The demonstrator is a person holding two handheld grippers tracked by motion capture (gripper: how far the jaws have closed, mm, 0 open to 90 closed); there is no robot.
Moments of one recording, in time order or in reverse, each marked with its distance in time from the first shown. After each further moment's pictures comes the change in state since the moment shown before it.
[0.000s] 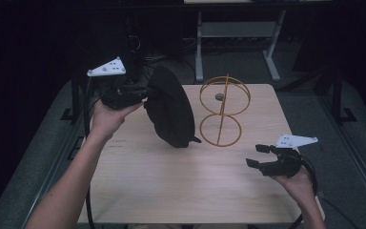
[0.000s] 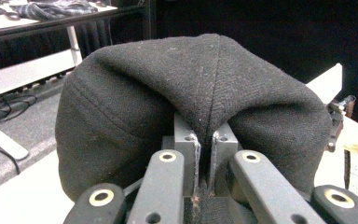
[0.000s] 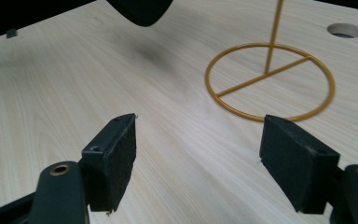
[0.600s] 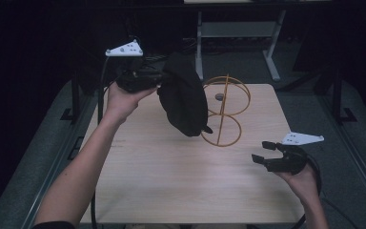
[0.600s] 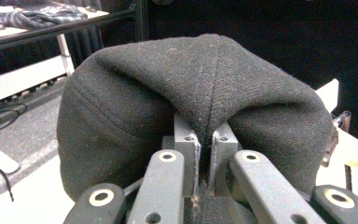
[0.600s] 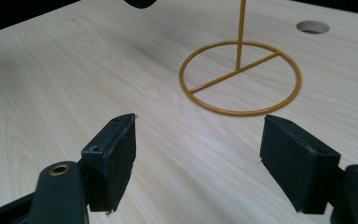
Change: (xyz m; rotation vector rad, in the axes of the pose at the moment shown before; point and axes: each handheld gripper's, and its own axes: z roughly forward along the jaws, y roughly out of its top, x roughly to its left) left arm 0.006 0.034 0.033 0.005 -0.034 0.022; right arm -0.017 -0.005 -0.006 -0.016 -0.056 0.024
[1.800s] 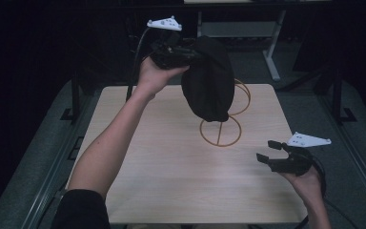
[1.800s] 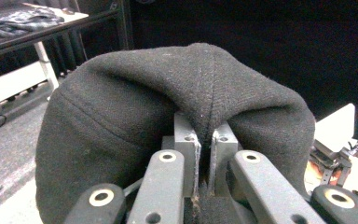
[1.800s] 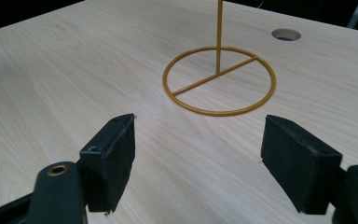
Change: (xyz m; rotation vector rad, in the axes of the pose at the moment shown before) left arm 0.004 0.059 0.076 0.041 -0.065 0.038; right arm -0.003 -0.005 -0.011 -0.032 -0.061 -0.004
